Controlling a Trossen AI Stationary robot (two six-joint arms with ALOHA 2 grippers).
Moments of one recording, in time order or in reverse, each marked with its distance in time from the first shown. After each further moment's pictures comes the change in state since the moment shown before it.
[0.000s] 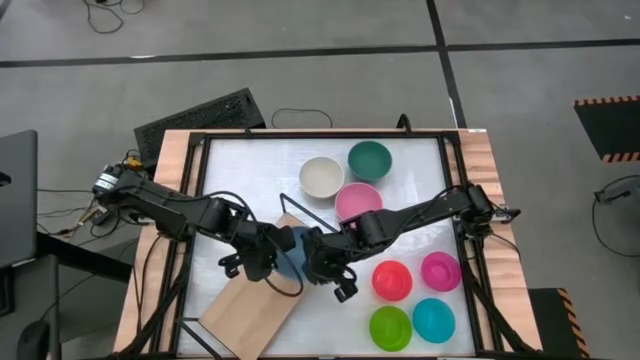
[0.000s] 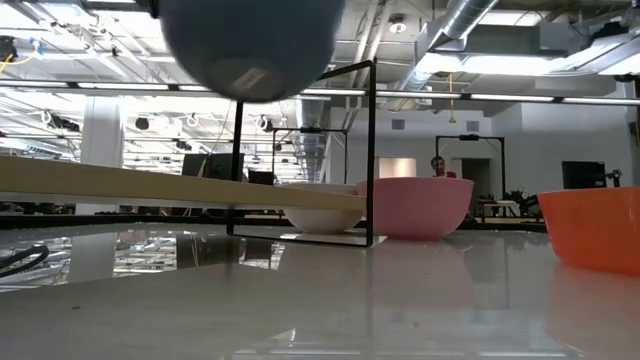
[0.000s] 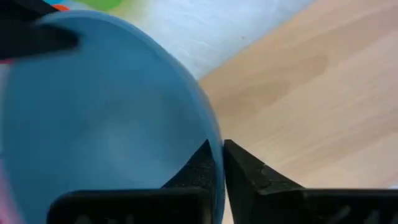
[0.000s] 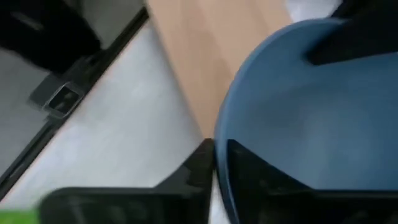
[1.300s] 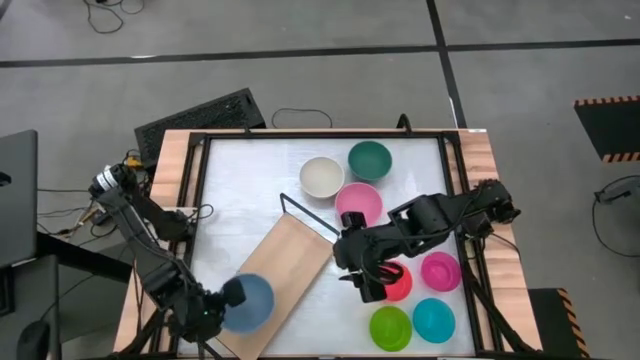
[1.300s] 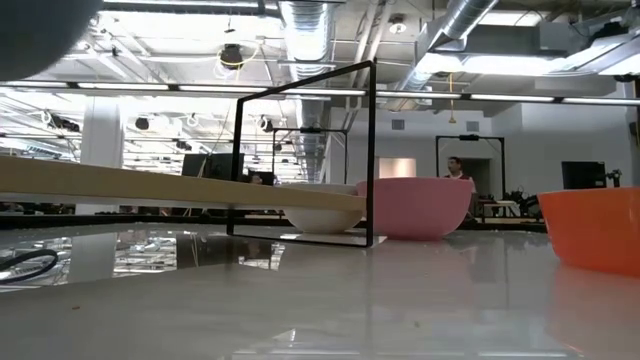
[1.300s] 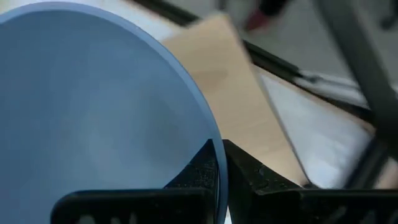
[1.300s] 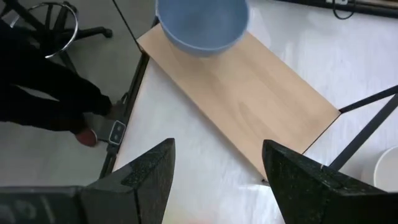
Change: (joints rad) left arm -0.612 -0.006 -0.075 -0.064 -0.102 -0.658; right arm 0.097 -0.120 0.287 -0.355 0.178 0.407
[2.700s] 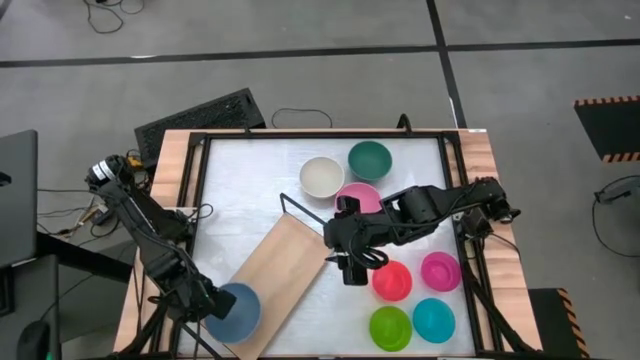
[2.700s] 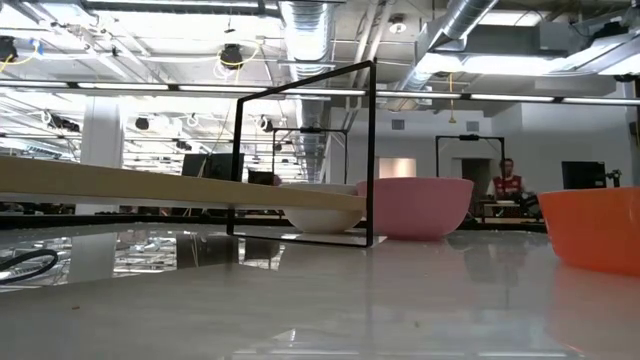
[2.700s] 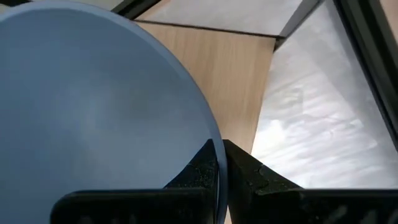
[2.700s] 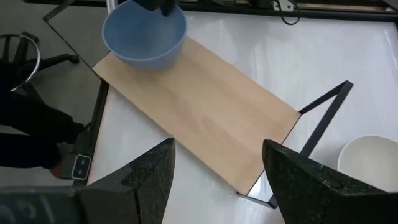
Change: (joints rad) left arm 0.028 -0.128 -0.236 0.007 0.062 0.963; right arm -0.053 0.006 0.000 0.048 0.083 0.047
